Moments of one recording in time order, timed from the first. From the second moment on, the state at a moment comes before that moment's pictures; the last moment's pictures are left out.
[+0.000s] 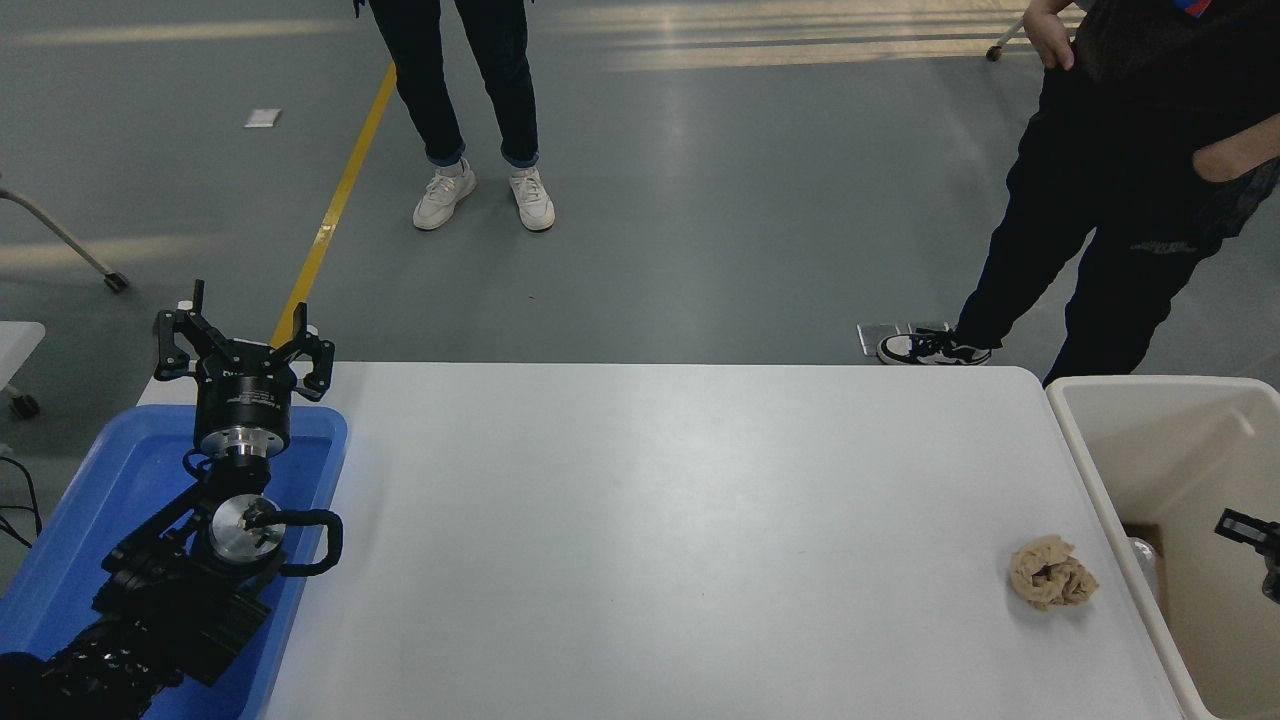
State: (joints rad) left arm -0.61 0.17 -1.00 -0.40 -0.12 -0.52 -0.59; right arm 0.91 -0.68 -0.71 0.60 -0.52 -0.06 -0.14
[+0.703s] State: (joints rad) left arm -0.61 0.17 -1.00 -0.41 -0.12 -0.52 -0.59; right arm 2.08 -0.63 -1.19 1.52 -0.21 0.49 -0.13
